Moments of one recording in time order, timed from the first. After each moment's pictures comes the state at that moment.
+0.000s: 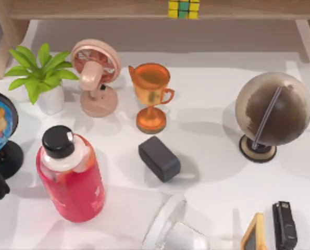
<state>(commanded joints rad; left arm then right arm) 0.00 0.00 0.00 0.00 0.00 0.00 -0.75 2.03 0.43 1.62 -0.71 -1.55</state>
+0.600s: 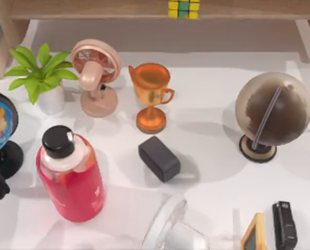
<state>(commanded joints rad) 0.00 0.00 0.00 0.00 0.00 0.00 -0.71 2.05 0.48 1.58 -0.68 -1.55</state>
